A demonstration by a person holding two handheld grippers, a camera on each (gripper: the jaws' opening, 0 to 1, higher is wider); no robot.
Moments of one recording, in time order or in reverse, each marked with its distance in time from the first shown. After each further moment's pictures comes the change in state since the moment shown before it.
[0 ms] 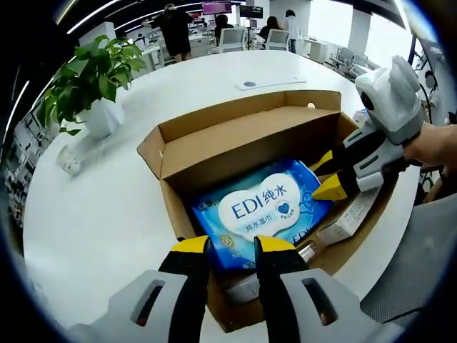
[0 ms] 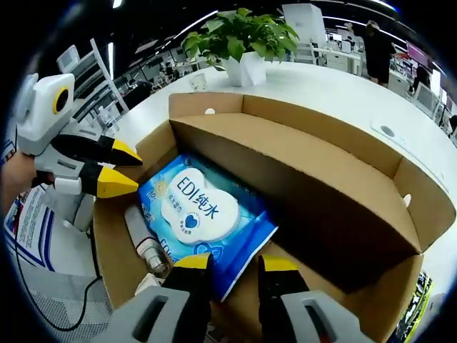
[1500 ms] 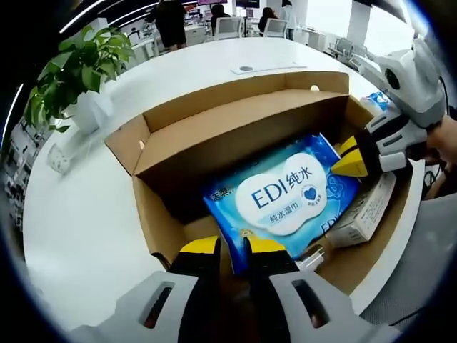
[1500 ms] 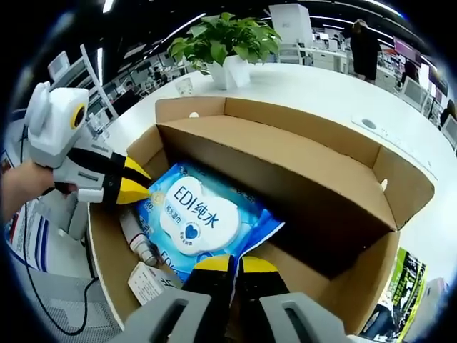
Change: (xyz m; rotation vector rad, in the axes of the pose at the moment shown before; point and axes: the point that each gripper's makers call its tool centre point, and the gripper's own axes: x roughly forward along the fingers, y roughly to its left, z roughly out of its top) left arm 0.042 0.000 -0.006 0.033 0.074 -0.010; right arm -0.023 -0.015 -0.004 0.045 -0.042 -0.049
